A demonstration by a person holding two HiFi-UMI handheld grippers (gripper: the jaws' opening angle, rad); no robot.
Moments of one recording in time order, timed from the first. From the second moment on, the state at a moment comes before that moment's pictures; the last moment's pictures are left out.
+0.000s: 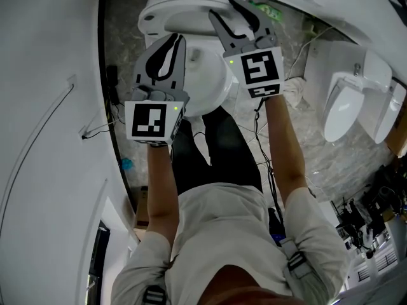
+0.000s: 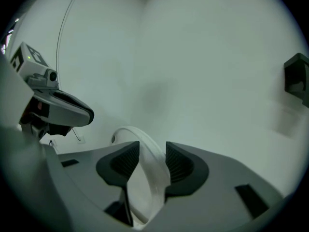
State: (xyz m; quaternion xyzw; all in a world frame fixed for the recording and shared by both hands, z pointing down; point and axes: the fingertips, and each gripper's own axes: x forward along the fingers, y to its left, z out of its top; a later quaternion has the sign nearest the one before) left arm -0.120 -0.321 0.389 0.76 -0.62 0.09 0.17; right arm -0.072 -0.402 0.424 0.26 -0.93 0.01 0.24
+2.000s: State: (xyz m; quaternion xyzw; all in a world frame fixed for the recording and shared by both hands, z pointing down) left arm -0.125 -0.248 0.374 0.78 -0.60 0.09 0.16; right arm -0.059 -0.325 0.412 0.32 -0.92 0.00 0.23
